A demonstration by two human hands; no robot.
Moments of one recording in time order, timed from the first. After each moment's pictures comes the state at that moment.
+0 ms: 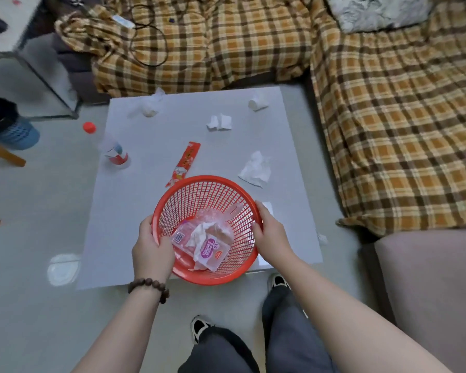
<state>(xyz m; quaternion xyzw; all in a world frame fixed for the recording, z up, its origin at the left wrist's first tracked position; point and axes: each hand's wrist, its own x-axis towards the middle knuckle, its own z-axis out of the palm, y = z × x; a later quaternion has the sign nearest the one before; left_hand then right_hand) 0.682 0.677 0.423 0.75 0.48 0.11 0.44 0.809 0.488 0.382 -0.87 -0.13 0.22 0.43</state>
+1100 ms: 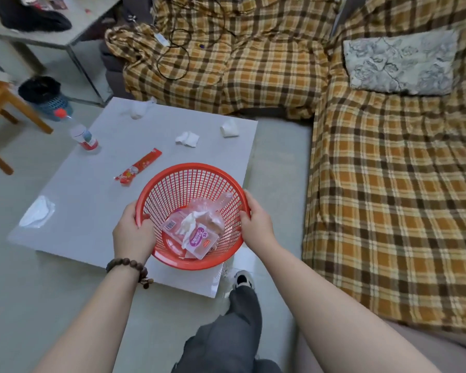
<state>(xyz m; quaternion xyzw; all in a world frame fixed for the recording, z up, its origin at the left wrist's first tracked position) 0.862 0.415 0.465 0.69 0.56 0.23 0.40 1.038 0.271 0.435 -0.79 -0.23 0.28 0.50</state>
